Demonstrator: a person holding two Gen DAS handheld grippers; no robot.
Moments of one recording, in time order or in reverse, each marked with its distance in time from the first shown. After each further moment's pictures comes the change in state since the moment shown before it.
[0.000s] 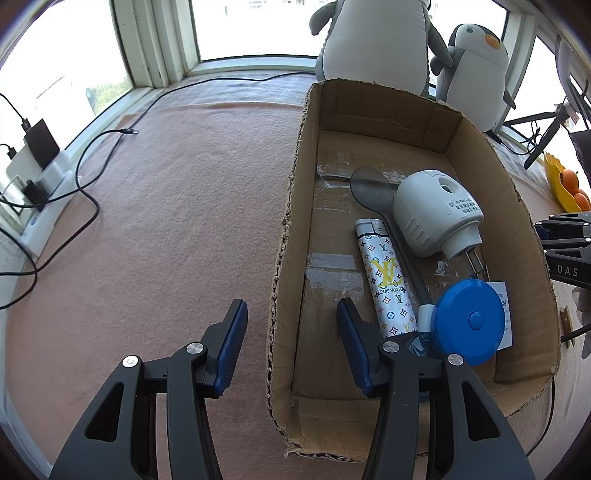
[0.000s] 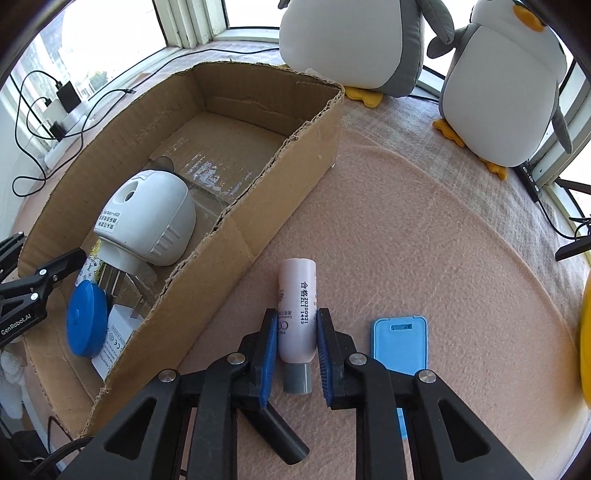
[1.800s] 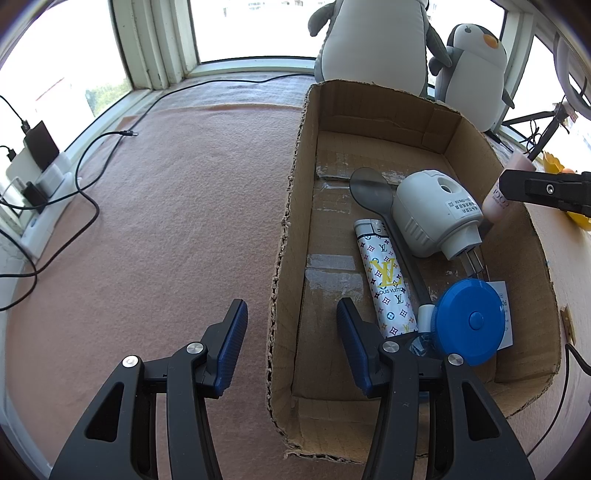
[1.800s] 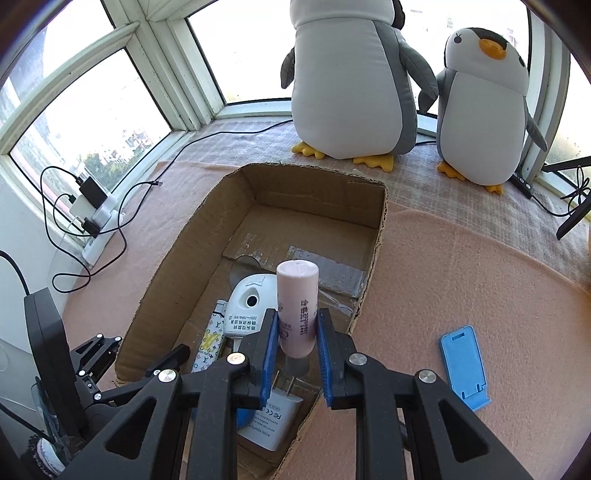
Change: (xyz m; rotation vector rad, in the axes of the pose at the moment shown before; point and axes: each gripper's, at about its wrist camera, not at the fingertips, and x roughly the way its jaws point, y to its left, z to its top) left arm 0.000 0.000 0.002 0.004 -0.002 0.003; right arm -0.057 0.043 0.020 0.227 -0.194 0.103
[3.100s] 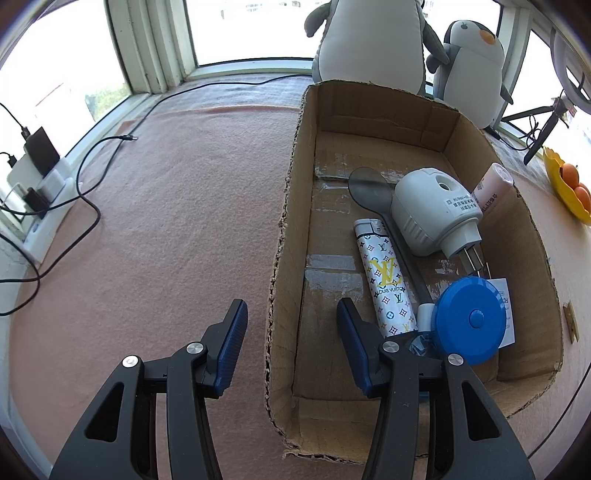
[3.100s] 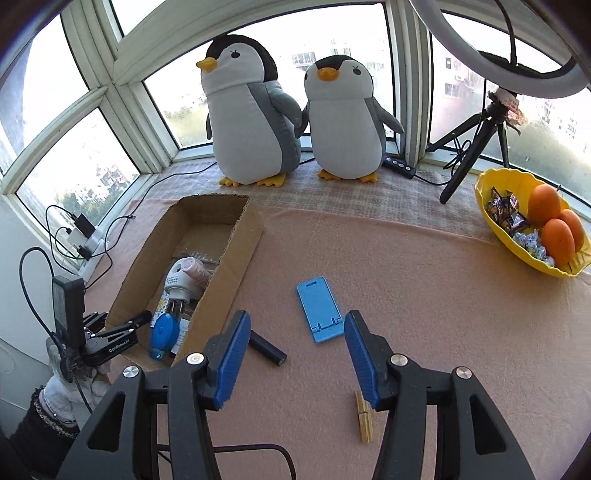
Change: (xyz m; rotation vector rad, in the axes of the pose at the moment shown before) left arm -0.001 -0.003 0.000 0.013 -0.005 0.009; right arm -0.128 -0.107 -0.069 0.126 -0.097 -0.110
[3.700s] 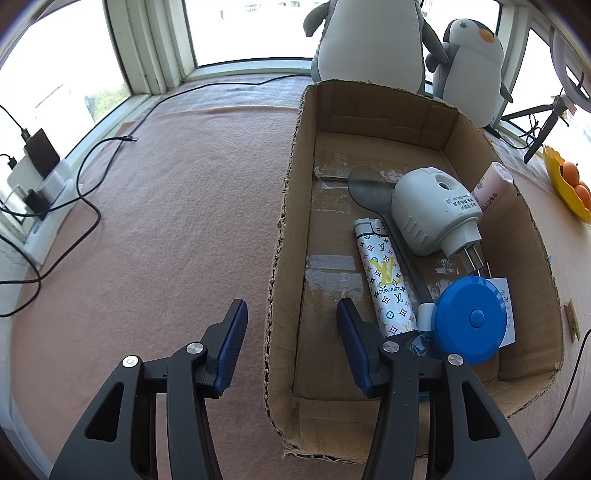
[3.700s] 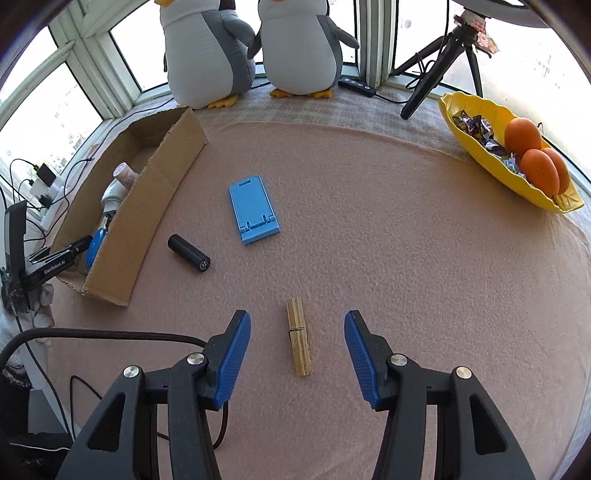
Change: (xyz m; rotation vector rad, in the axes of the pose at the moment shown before) left arm 0.000 -0.001 0.000 0.000 0.000 0.002; right arm 0.038 -0.035 -0.063 -0.016 0.200 -0.085
